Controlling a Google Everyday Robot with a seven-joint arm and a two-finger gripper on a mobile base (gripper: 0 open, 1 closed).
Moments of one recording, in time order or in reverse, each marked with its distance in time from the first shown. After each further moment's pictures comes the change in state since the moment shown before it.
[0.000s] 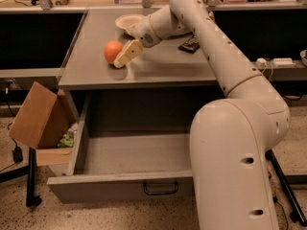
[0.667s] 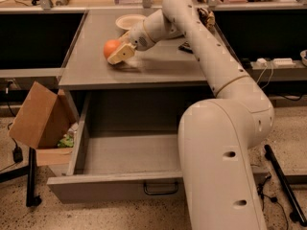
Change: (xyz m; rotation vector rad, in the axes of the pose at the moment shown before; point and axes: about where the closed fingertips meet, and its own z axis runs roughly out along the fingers) arm 0.008 -0.001 0.025 -0.042 0.015 0.019
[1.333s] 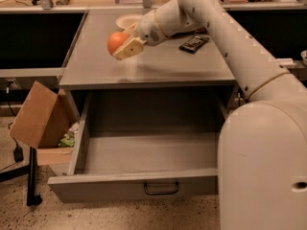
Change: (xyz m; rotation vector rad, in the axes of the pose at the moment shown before) arm -0.025 0.050 -0.062 0.001 -0.031 -0.061
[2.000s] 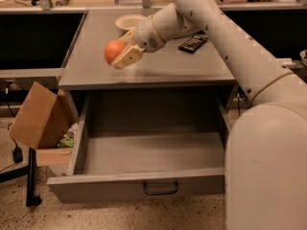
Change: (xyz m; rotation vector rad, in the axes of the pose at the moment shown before) arm 0.002 0.029 0.011 -0.065 0.023 -0.069
